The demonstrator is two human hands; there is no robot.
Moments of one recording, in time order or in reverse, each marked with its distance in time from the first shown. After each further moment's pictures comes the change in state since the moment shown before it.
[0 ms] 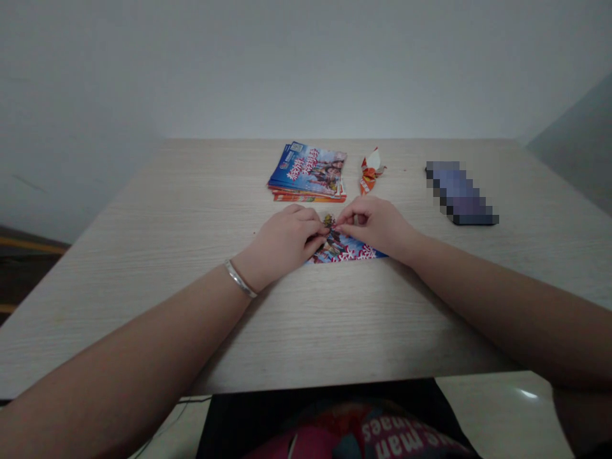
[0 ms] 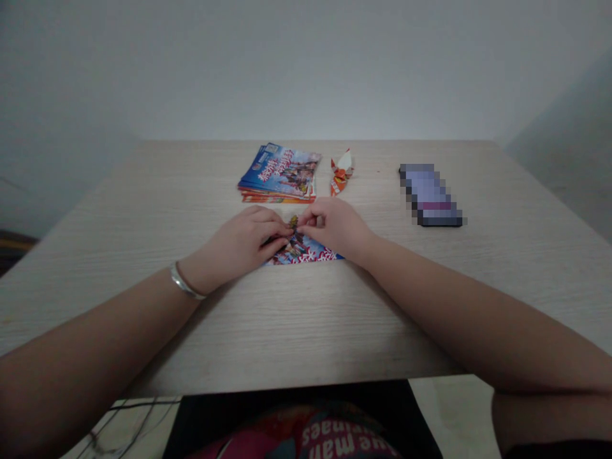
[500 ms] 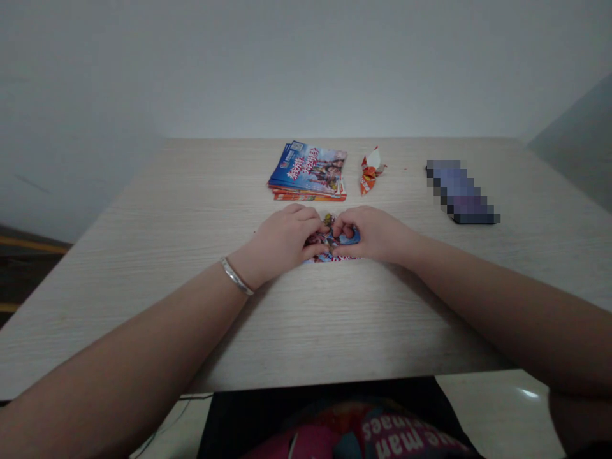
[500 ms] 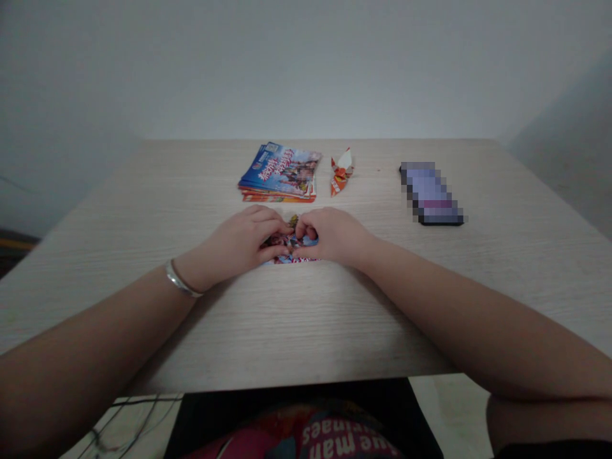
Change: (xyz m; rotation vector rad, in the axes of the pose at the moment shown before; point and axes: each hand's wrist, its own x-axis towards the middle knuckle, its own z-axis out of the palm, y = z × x) left_hand 0.001 0.000 -0.005 0.033 -0.124 -0.012; right_hand -0.005 -0.002 -0.003 -0.128 -0.272 -0.053
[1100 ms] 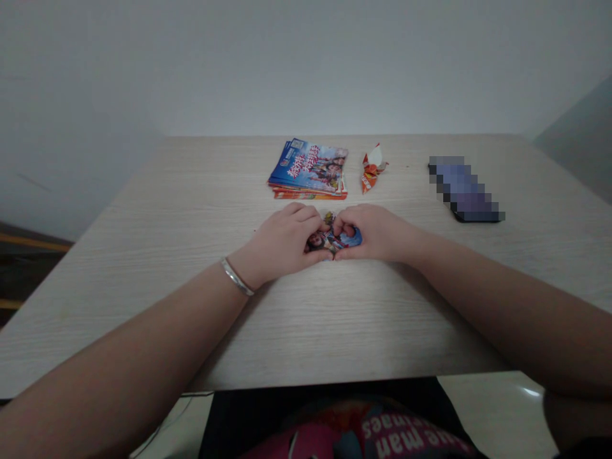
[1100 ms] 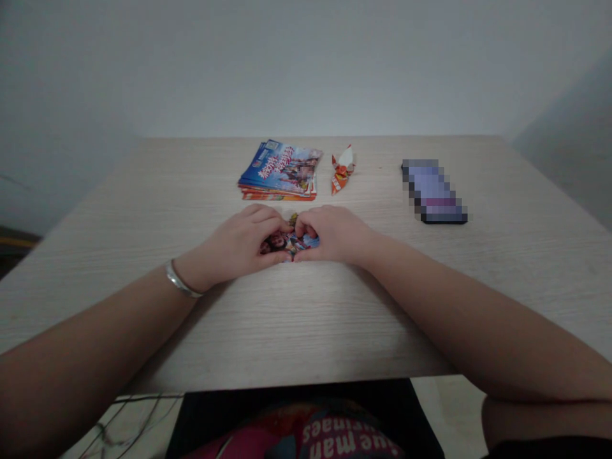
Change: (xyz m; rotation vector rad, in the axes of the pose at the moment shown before) left_hand -0.003 -0.002 0.004 0.015 0.050 0.024; right_hand 0.000 0.001 -0.004 -0.060 -0.030 -0.079
